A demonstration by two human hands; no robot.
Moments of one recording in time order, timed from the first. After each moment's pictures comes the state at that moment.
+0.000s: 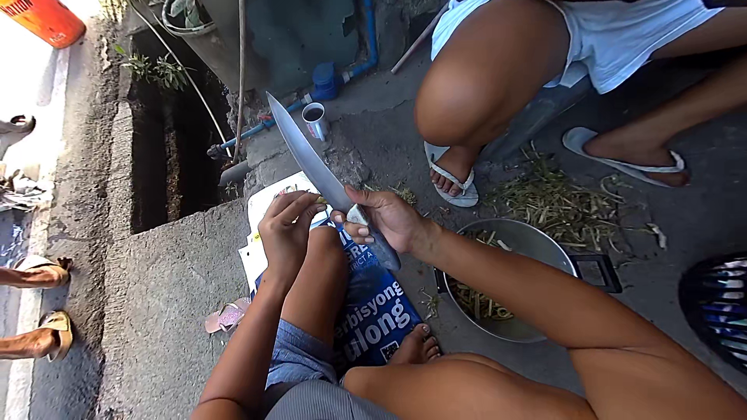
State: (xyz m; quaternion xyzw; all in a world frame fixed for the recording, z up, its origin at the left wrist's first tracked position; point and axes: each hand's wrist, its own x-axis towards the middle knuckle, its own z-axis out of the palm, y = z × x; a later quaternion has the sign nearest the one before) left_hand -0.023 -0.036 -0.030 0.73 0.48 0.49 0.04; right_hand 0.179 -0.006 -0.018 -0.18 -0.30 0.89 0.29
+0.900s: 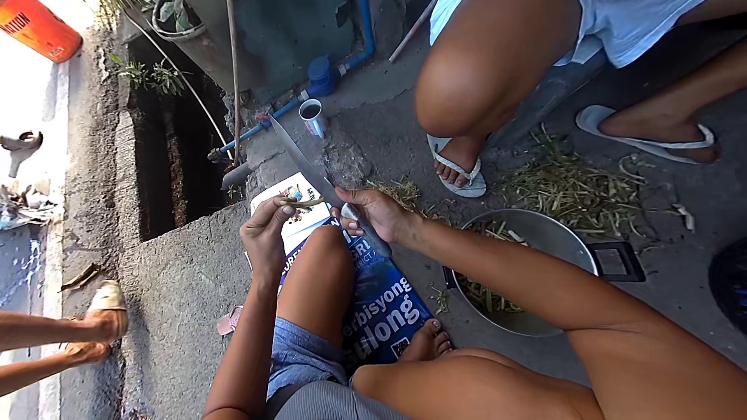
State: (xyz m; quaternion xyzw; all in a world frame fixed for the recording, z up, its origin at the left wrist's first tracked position) left_hand -0.047 -0.032 -0.040 0.53 0.44 0.64 0.34; right_hand 0.163 0.017 -0.057 -0.29 -0.30 0.86 0.29
